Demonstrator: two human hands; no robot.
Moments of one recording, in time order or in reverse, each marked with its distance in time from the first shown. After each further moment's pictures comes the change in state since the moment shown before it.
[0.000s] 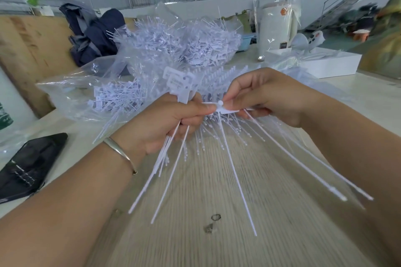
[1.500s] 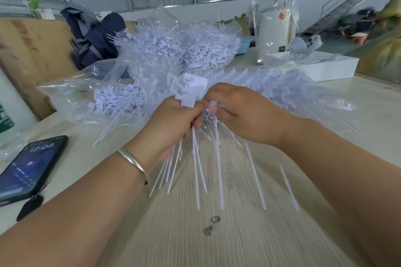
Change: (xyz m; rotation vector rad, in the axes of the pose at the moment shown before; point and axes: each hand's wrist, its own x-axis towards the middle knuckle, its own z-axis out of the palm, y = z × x) left_hand 0.007 -0.008 0.017 0.190 0.400 0.071; right_hand 0.005 0.004 0.035 -0.953 0.104 -0.315
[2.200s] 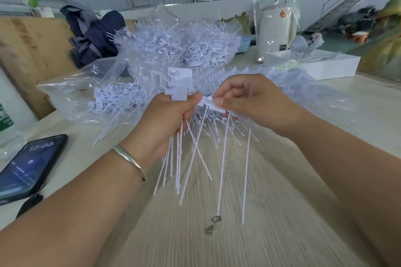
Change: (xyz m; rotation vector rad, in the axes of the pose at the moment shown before) left_hand 0.009 -0.007 -0.010 -0.159 0.046 -0.063; right_hand -0.002 0.015 -0.004 0.721 0.137 0.292
